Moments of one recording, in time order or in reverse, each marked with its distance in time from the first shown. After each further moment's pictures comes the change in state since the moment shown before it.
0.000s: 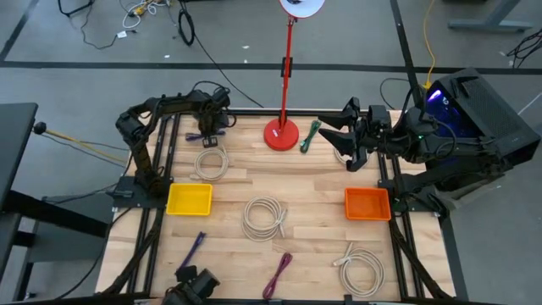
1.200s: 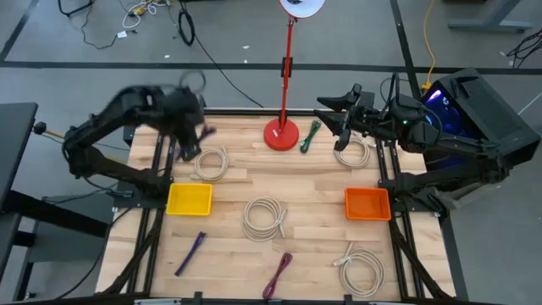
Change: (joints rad) left arm -0.566 -0.577 0.464 -0.693 0.143 -0.812; right arm -0.224 0.000 0.000 -0.174 -0.012 -0.078
